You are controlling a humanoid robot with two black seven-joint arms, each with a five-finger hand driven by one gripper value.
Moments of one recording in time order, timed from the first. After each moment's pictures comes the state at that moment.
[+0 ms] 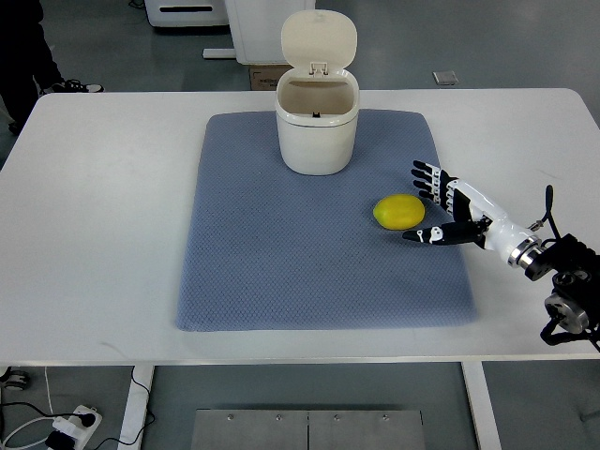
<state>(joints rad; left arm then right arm) -0.02 0.00 -0.11 -0.27 -0.07 0.19 -0.41 0.56 -0.35 0.67 0.86 -0.90 0.21 0.47</state>
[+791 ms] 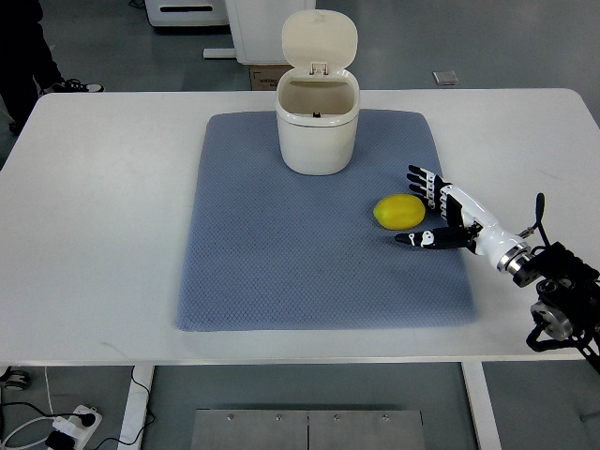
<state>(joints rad) -0.02 0.00 -0.11 -0.27 -0.07 0.19 -0.41 0.56 -0.31 0.64 0.82 -0.89 0.15 0.50</state>
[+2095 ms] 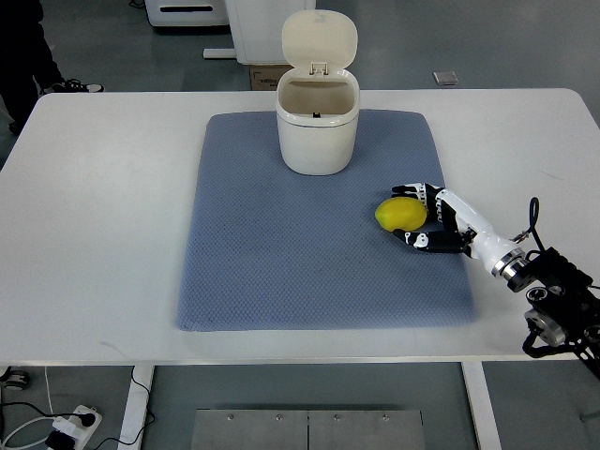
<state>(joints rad) -0.02 0.00 -0.11 -0.27 -0.07 0.19 -0.41 0.58 -0.31 0.54 0.79 -0.89 0.08 0.58</state>
